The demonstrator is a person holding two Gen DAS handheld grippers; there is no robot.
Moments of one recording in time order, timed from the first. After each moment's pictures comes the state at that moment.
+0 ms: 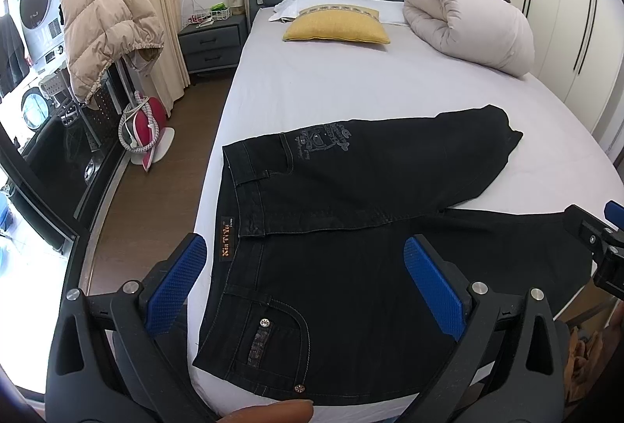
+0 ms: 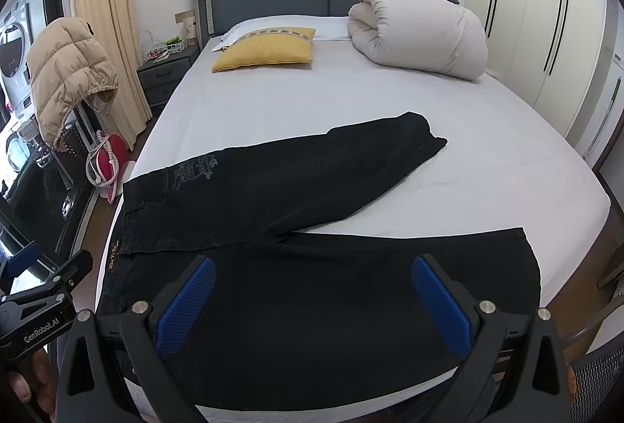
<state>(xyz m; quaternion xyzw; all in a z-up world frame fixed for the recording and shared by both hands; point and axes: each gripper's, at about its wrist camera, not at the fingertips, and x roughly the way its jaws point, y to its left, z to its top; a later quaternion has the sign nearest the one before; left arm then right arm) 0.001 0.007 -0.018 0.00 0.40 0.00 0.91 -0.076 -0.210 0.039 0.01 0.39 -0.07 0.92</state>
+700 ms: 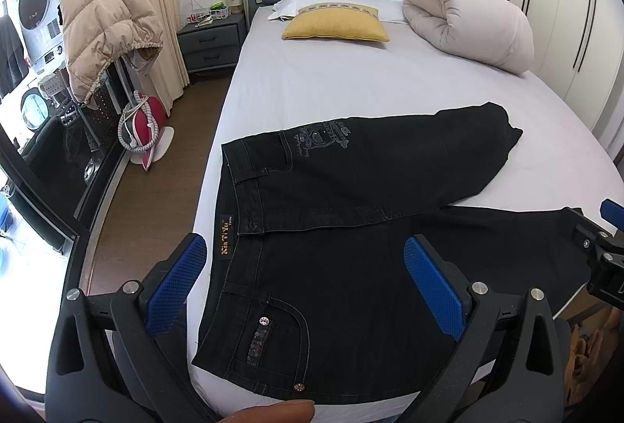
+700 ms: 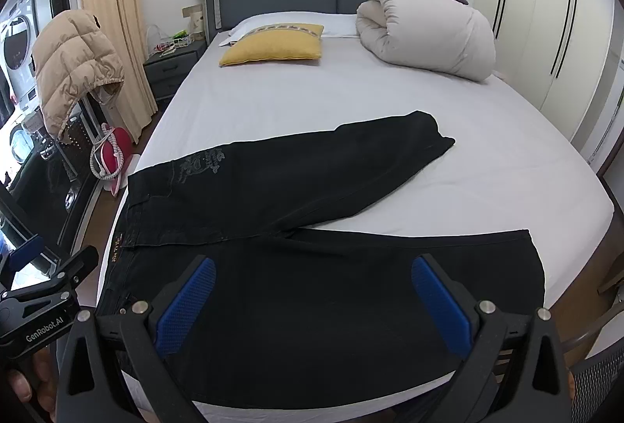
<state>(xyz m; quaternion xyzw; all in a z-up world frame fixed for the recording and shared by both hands) 0.001 0.007 -0.022 0.00 0.41 0.00 0.91 -0.073 -0.204 0.036 0.00 0.40 -0.05 0.91</state>
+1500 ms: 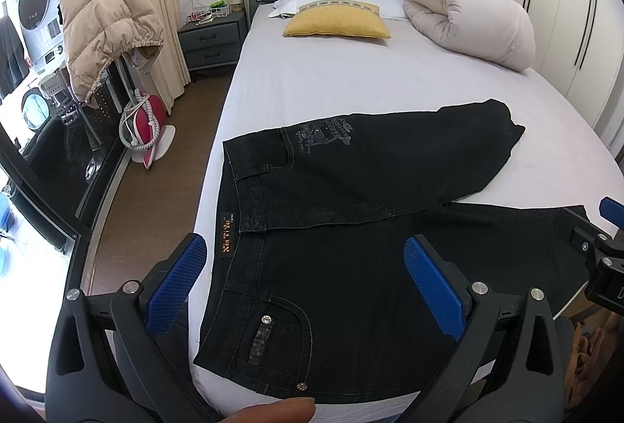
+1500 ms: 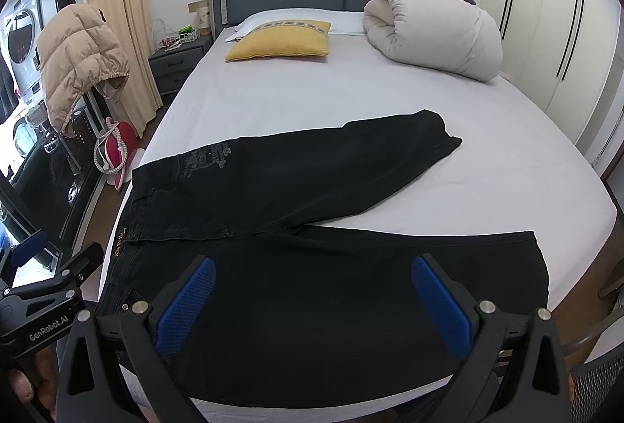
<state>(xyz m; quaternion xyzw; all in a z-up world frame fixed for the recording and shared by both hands) 0.001 0.010 -0.034 0.01 0.41 0.00 0.91 -0.071 -0.198 0.032 0.00 0.41 -0.04 0.91</state>
